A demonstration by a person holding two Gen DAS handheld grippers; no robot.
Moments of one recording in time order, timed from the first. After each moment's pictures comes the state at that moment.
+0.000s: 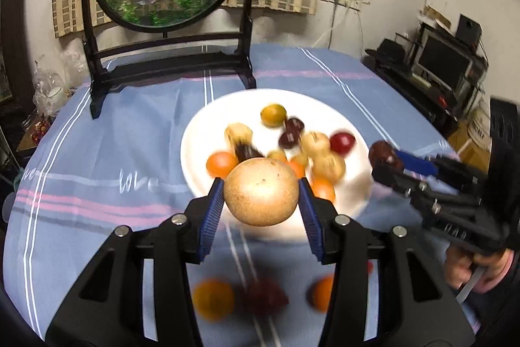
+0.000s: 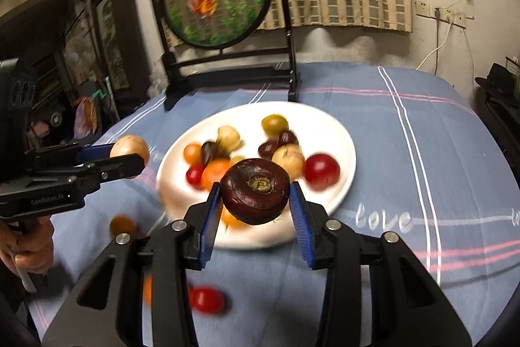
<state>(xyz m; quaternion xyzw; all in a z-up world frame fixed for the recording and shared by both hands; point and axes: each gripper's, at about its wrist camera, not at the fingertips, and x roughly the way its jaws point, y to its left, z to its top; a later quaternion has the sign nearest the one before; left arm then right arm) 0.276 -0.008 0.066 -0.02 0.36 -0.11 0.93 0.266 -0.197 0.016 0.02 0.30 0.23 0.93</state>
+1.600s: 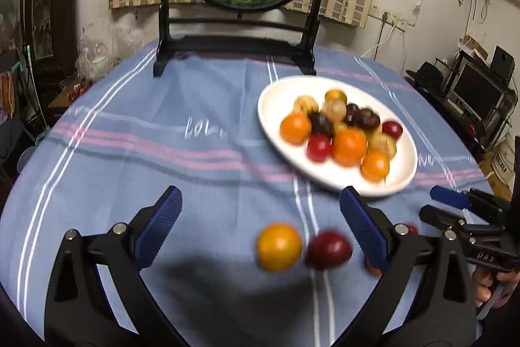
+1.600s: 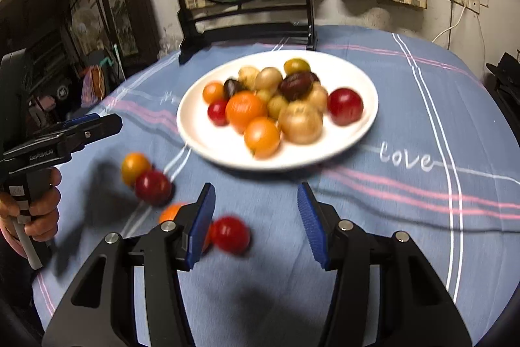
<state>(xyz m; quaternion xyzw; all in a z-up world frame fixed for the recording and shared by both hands) 0.207 0.049 0.028 -0.06 0.36 -0.02 0.93 0.214 -0.186 -0.016 -0.02 0.37 0.26 0.89</state>
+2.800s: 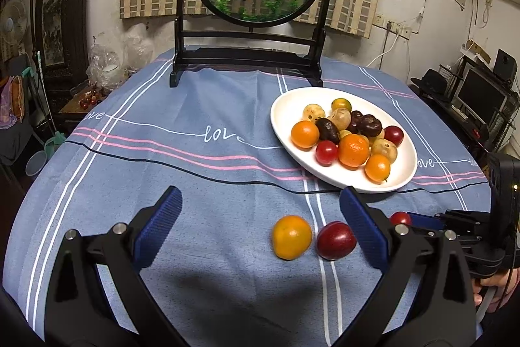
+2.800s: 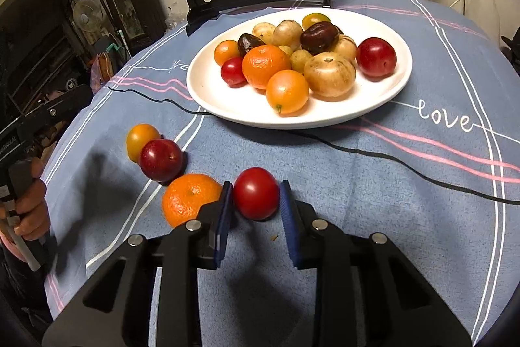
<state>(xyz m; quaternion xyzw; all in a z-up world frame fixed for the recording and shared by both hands) 0.188 0.058 0.043 -0.06 0.33 0.01 0.94 0.227 -0.166 -0.043 0.00 0.43 0.28 0.86</state>
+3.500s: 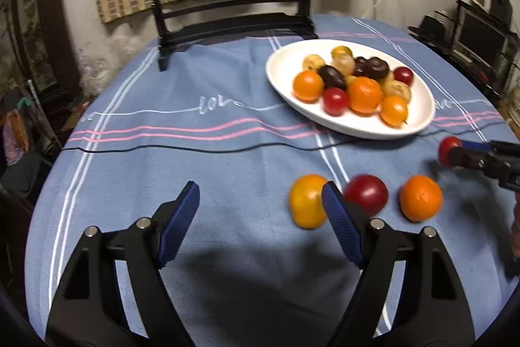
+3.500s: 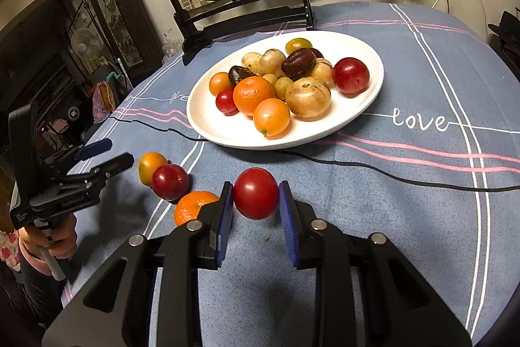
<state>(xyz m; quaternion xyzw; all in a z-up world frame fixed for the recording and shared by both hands) 0.193 0.050 0.014 0.03 0.38 -0.02 0.92 0.217 -0.194 -0.023 0.06 0.40 0.27 0.87</state>
